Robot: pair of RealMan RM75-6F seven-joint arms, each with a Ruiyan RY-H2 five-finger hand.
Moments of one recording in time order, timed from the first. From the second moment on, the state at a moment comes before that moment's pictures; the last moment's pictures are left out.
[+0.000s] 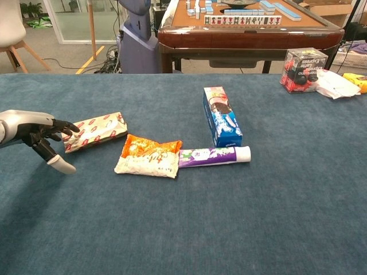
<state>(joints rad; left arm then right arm) -0.84 -1.36 -0.17 -1.81 0.19 1.00 0.38 -0.03 -1.00 0.13 -1.44 -1.43 1.56 0.36</state>
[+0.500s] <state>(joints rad) -0.86 -1.40 -0.19 -1.74 0.19 0.95 0.37 -0.03 -1.00 0.13 -1.44 -1.44 1.56 0.36</state>
